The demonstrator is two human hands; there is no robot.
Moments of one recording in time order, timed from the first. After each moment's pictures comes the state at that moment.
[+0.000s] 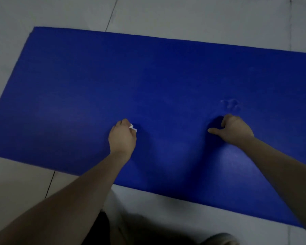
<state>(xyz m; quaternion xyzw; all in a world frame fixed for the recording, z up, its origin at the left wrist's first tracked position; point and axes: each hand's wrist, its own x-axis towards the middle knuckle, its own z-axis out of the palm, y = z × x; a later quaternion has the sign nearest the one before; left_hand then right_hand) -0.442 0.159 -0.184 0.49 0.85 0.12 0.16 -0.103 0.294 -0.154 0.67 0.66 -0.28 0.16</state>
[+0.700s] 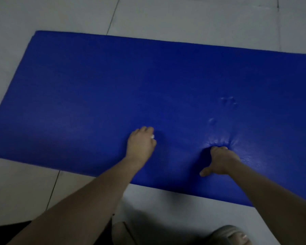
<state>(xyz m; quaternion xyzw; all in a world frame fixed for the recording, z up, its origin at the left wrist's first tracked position) -0.408 0.144 -0.180 0.62 0.76 0.05 0.17 -0.133 0.193 -0.150 0.59 0.65 -0.29 0.38</state>
